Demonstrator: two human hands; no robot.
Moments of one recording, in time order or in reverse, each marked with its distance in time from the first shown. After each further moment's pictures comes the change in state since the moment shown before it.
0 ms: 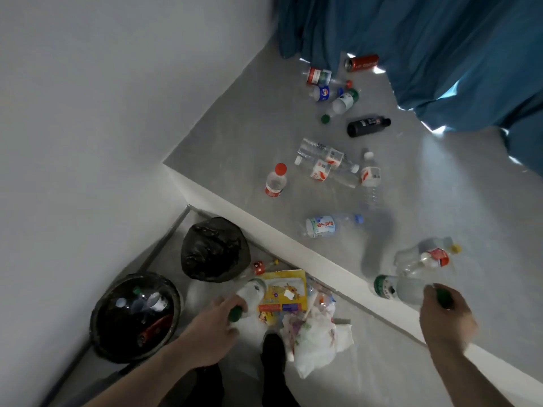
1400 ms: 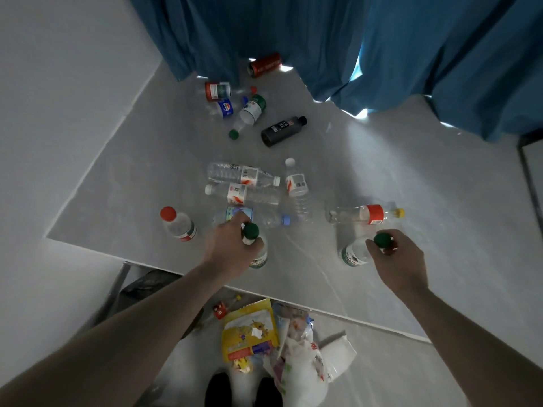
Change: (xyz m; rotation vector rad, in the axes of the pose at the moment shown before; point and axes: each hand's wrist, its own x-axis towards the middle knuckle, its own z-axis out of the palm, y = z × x) left_hand 0.267 0.245 -0.004 0.147 0.428 0.234; right_hand 0.198 -0.009 0.029 0.032 -0.214 -0.227
